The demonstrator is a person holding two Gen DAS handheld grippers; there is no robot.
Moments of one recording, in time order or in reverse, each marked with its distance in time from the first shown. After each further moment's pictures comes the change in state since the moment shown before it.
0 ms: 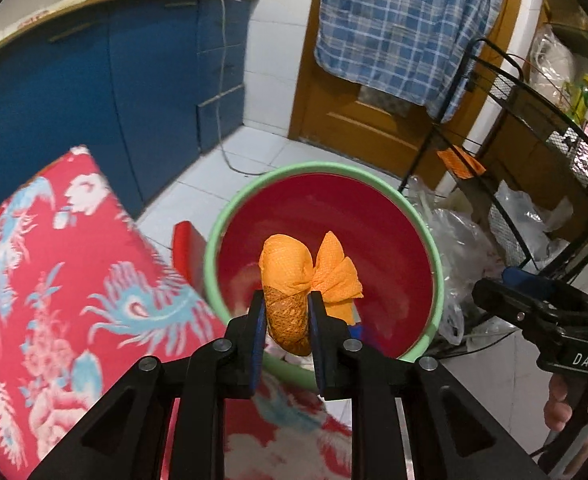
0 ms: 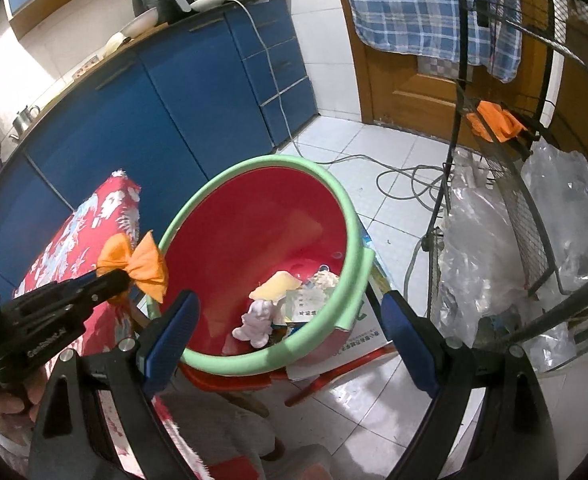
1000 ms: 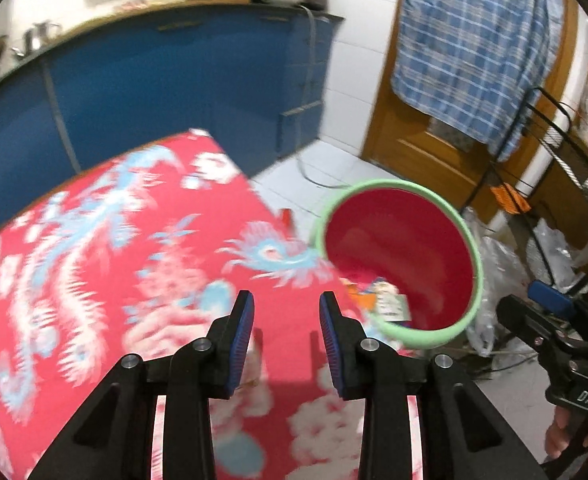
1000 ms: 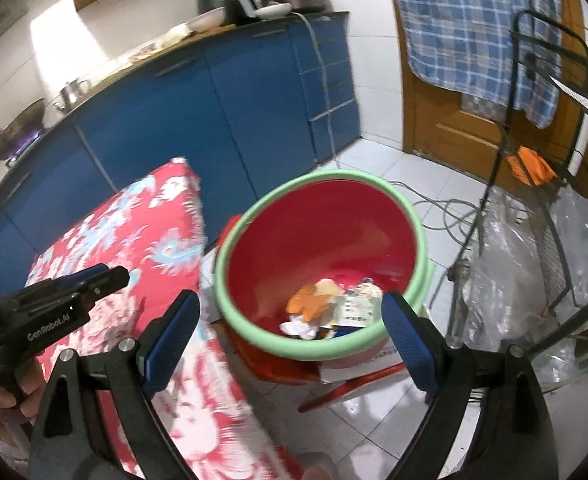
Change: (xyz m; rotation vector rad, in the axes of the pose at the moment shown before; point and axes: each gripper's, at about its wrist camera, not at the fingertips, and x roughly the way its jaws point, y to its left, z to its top) left arm -0.089 0.051 -0.043 -0.173 -0.074 0.234; right arm -0.033 0.072 -0.021 -0.161 -0.069 0.088
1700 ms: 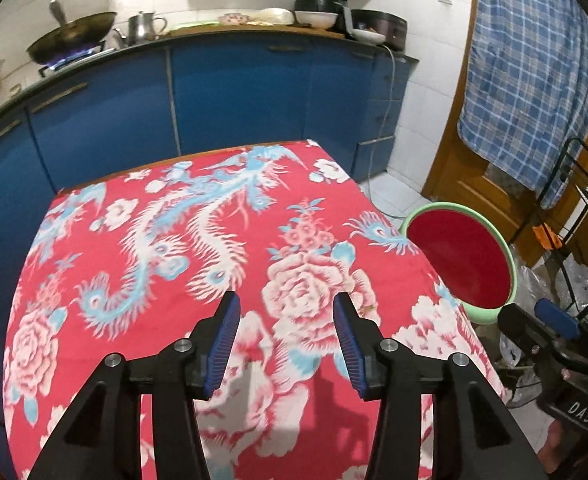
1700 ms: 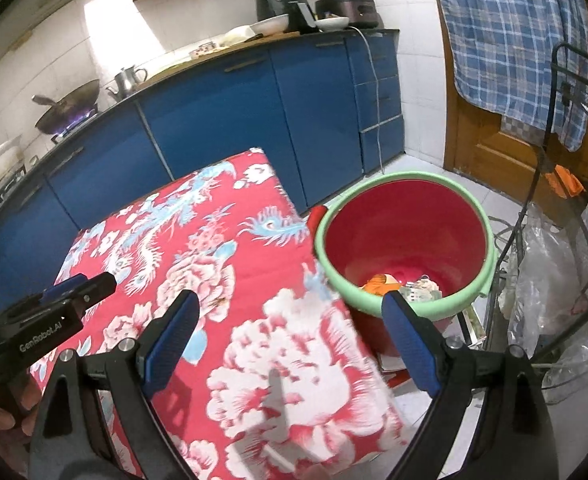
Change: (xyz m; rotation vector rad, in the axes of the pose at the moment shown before) left arm -0.093 0.069 -0.072 -0.175 -0.108 0.177; right arm -0.031 0.086 -0.044 -0.083 -0.051 0.103
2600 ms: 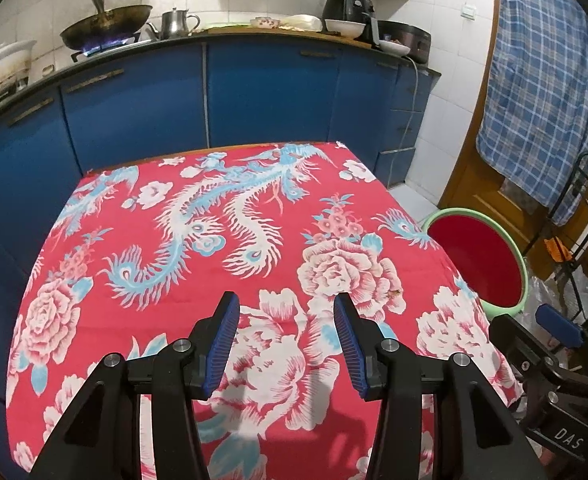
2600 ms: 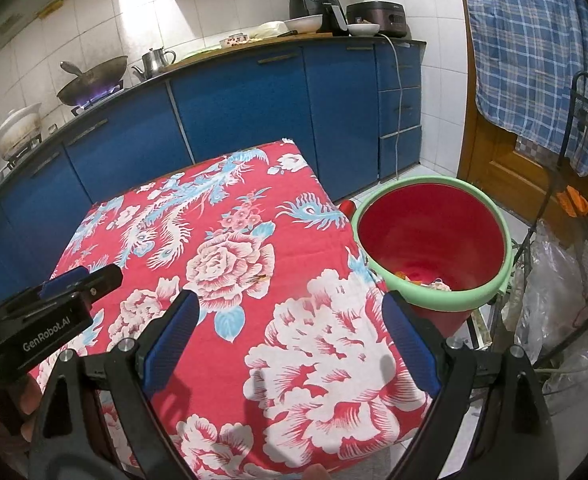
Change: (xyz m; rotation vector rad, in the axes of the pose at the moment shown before) left arm -0.013 0.022 -0.021 -0.058 -0.026 0.048; right arm -0.005 0.040 -0.020 -0.094 -0.002 0.014
